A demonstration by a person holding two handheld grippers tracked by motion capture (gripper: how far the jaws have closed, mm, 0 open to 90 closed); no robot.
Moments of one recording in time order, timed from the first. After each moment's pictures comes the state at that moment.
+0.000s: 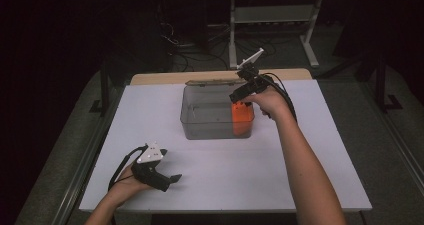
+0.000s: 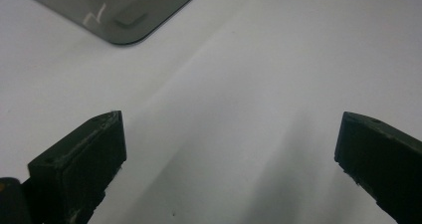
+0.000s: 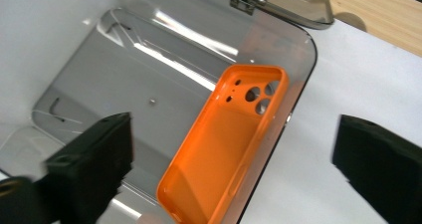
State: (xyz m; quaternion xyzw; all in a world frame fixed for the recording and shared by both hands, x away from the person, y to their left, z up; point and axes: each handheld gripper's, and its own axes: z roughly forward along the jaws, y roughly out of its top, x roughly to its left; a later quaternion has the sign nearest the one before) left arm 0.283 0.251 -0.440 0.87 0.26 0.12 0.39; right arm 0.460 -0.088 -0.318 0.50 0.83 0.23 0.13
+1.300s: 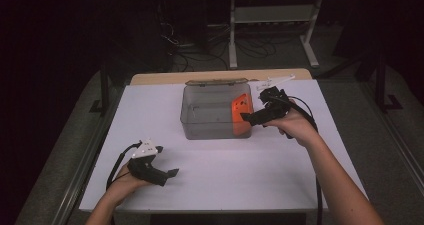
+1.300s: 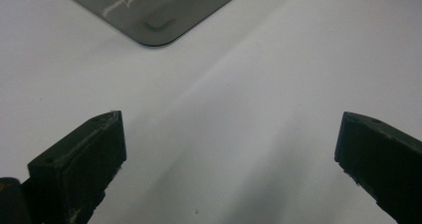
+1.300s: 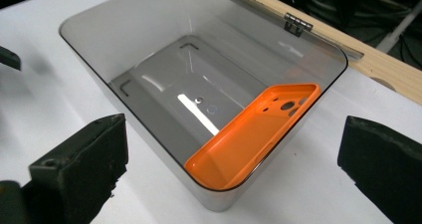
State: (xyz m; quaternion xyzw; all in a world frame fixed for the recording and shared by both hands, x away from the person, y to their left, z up) left arm 0.290 0.260 -0.438 0.85 0.30 0.12 0.41; right arm 0.387 -0.138 -0.334 0.36 0.83 0.40 0.16
